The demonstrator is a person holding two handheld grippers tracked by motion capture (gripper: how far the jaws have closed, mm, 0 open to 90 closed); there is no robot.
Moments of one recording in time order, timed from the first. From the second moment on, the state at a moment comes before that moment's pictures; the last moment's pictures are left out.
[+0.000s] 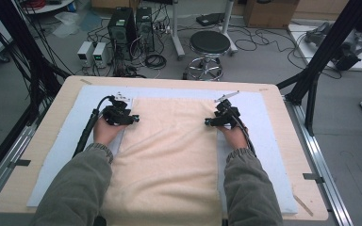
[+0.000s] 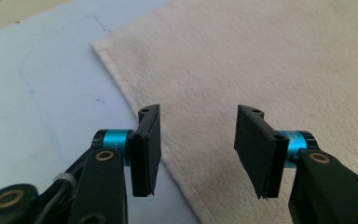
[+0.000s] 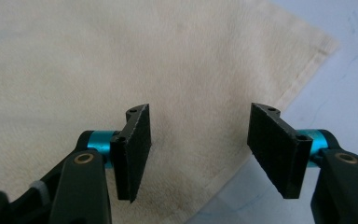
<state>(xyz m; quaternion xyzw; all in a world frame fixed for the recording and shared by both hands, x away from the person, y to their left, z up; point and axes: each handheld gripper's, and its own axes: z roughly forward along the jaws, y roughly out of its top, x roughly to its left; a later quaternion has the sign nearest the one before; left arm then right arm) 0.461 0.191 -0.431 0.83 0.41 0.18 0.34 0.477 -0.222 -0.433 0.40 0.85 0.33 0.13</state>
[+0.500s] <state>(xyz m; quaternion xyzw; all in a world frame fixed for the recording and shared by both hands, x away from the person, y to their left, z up) 0.457 0.190 -0.429 0.83 0.42 0.16 0.34 0.472 -0.213 -0.426 0.36 0.87 0.32 0.11</state>
